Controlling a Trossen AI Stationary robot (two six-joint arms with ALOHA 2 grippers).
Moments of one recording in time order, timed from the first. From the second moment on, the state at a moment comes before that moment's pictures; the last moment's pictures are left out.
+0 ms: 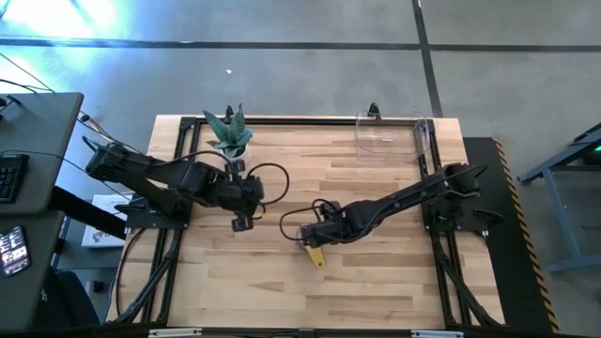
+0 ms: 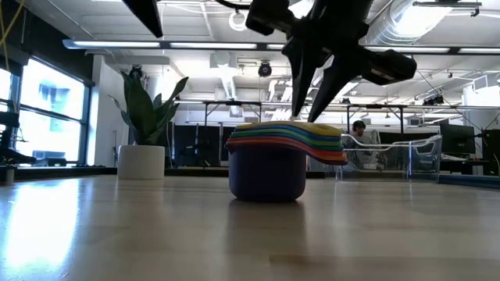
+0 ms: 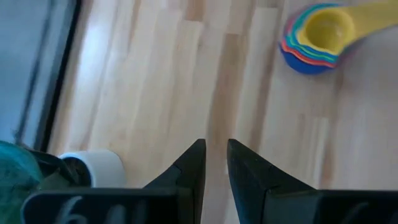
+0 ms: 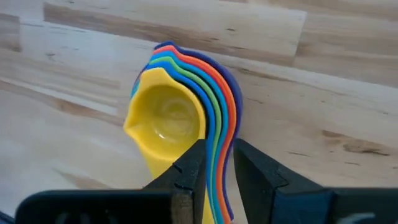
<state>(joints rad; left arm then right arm) -0.27 1.41 1.40 -1.20 -0.43 -0.32 0.31 1.87 1.44 -0.80 0.16 1.67</state>
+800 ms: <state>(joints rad) -0.36 0.77 0.73 -0.68 -0.19 -0.43 0.29 1.73 1.45 -0.87 0.23 1.60</state>
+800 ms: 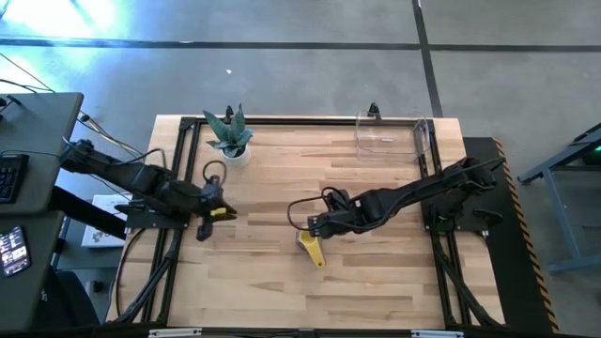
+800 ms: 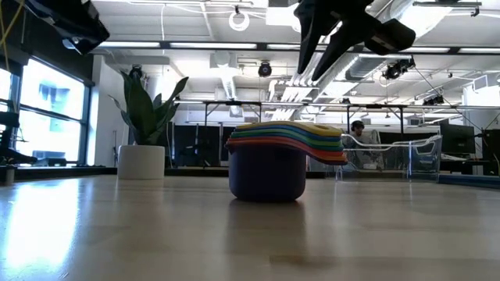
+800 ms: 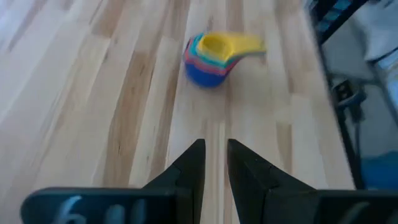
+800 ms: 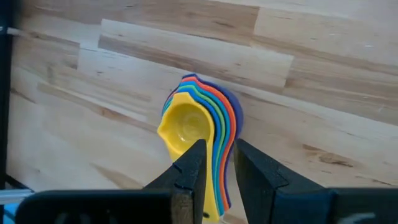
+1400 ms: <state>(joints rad) -0.37 0.18 0.33 -0.39 -0.25 -0.31 0.27 1.73 1.45 -0.84 0.19 1.54</state>
